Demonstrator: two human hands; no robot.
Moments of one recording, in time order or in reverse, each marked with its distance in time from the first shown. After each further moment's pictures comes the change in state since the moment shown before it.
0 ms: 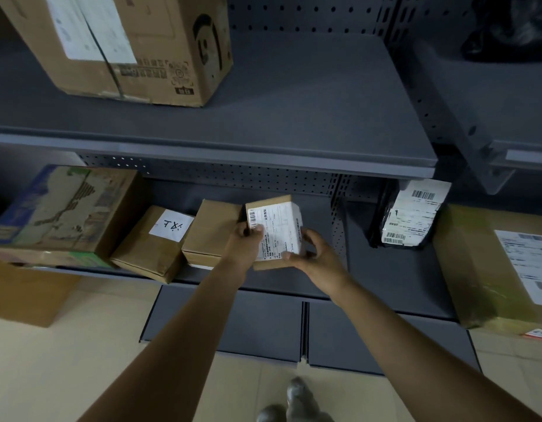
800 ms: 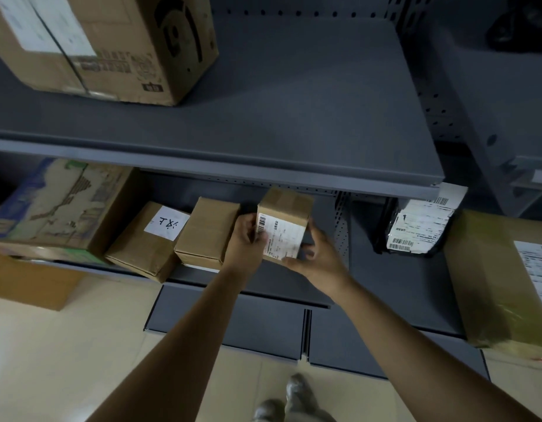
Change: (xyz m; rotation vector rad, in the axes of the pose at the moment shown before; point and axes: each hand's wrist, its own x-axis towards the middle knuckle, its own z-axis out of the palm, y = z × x) left_hand 0.013 -0.009 0.012 0.170 0.049 0.241; right_hand 0.030 0.015 -0.010 -0.070 -0.022 -0.047
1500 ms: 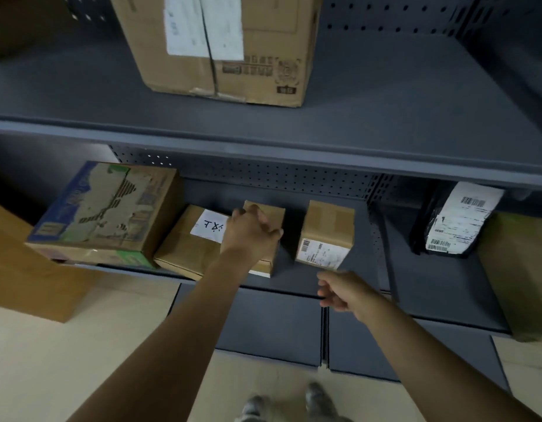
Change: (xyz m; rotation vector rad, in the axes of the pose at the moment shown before) left_hand 0.005 0.026 -0.104 0.775 -0.012 0.091; right_hand -0.020 -0.019 0.065 0.105 -0.034 0.601
